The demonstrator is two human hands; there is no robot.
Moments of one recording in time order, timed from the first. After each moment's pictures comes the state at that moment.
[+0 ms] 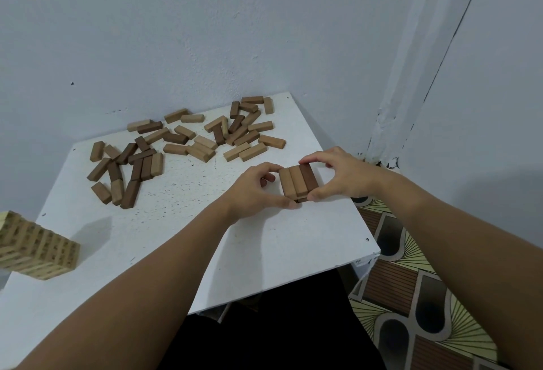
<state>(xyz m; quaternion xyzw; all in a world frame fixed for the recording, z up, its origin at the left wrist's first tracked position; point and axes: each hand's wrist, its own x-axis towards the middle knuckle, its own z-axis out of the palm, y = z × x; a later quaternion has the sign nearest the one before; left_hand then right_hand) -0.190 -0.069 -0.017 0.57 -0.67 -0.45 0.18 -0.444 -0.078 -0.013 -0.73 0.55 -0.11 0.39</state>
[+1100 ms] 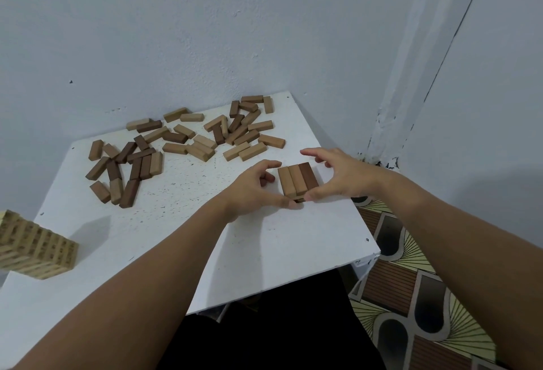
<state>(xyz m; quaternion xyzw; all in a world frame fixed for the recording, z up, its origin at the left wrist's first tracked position) -0.190 -0.068 -0.008 0.59 -0.64 -0.47 0.16 -0.442 -0.077 -0.014 -0.71 0.55 -0.12 0.43</state>
